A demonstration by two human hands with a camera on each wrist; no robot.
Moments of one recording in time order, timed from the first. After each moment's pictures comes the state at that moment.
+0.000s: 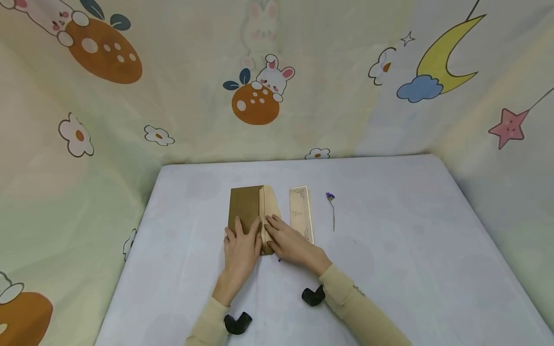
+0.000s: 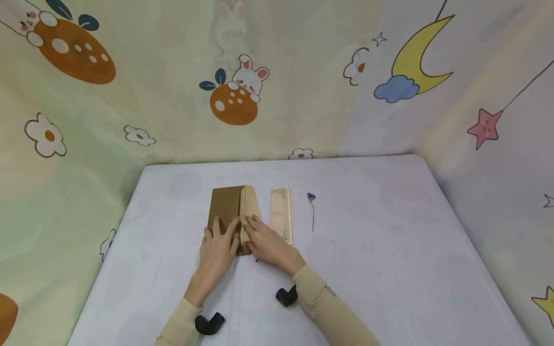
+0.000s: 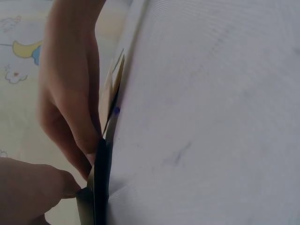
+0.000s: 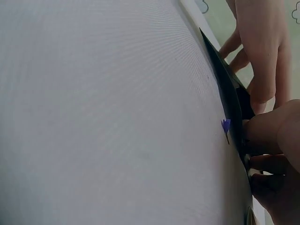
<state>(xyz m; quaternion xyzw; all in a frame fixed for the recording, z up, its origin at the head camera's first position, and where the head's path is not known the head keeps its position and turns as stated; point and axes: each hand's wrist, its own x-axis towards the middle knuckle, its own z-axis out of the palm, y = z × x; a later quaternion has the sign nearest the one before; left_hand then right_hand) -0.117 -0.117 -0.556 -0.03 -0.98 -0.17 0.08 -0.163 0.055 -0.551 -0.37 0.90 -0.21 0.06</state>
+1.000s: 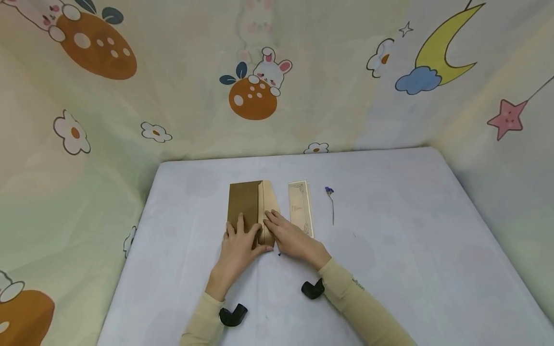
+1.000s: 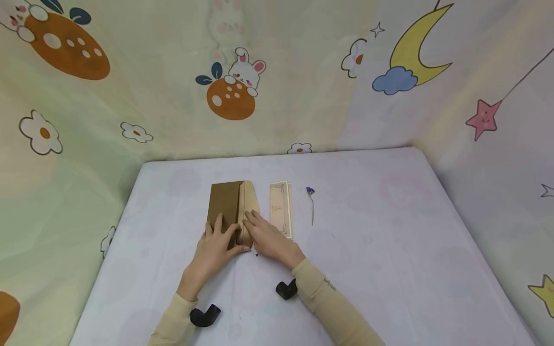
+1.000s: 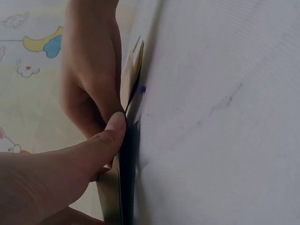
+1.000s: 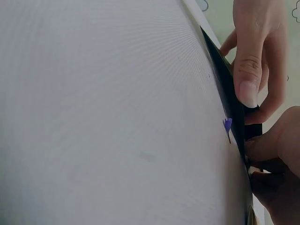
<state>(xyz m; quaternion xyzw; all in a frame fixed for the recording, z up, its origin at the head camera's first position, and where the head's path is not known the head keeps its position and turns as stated) -0.114 -0.132 -0.544 -0.09 -0.98 -0.16 -0.01 -0.162 0.056 -0.548 -0.36 0.91 -0.20 0.09</state>
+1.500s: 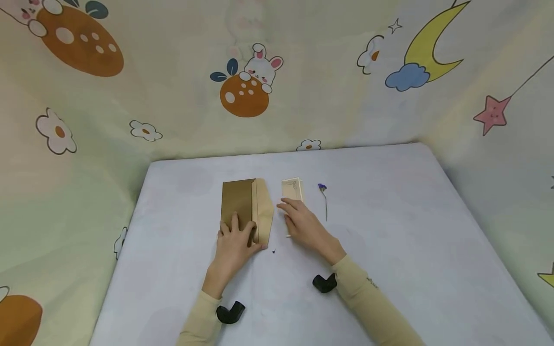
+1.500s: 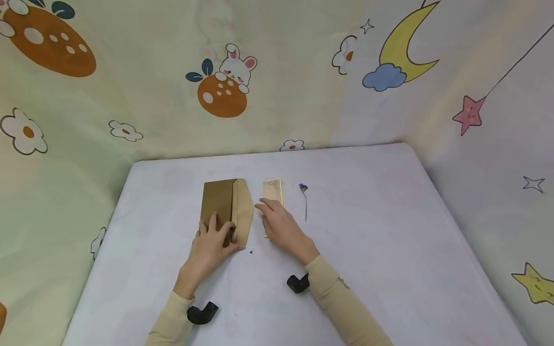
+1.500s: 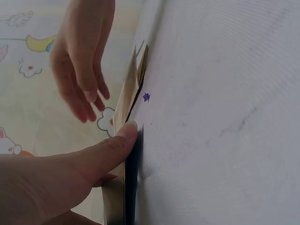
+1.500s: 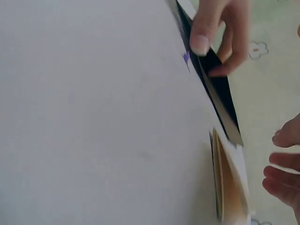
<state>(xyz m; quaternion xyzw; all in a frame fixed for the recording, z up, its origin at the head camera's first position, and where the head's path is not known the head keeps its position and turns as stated) -0.117 -0.127 -0.545 -0.08 -0.98 -0.17 -0.03 -0.169 0.102 -0.540 -0.32 0.90 -0.28 -0.12</state>
